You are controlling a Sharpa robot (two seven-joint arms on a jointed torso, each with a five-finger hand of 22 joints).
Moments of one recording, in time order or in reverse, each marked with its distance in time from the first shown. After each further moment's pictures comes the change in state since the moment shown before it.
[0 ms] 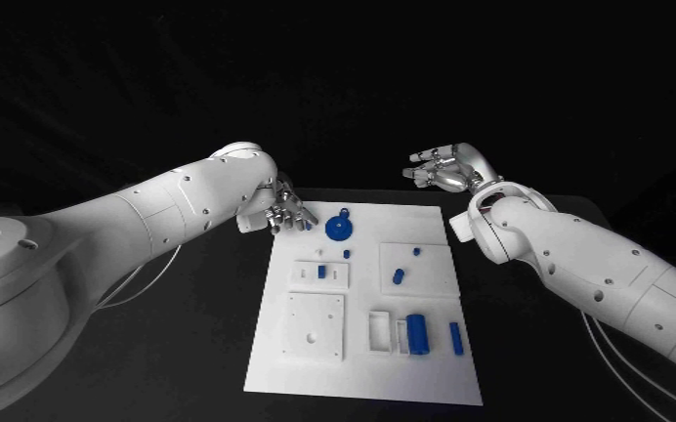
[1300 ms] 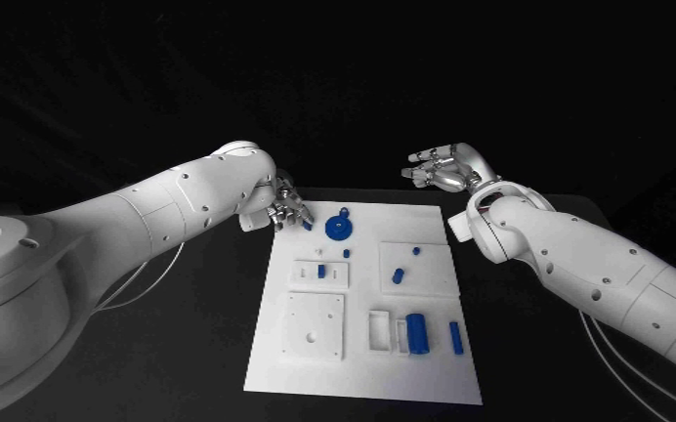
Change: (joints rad) left arm 0.000 0.002 0.000 -0.008 0.042 -0.027 0.024; left_hand 0.116 0.075 0.073 -0.153 0.097 -0.022 -0.032 0.100 0.086 0.011 -0.011 0.004 -0.001 0.002 -0.009 0.014 0.008 0.000 -0.004 -0.004 0.031 -0.001; right arm 0.000 0.006 0.000 -0.005 0.001 0.004 -0.002; right_hand 0.000 0.000 0.000 0.000 0.016 0.000 0.000 0.000 0.000 -0.007 0.000 0.000 0.000 -0.003 -0.003 0.000 -0.010 0.000 -0.007 0.000 0.003 0.000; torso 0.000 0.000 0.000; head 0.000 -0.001
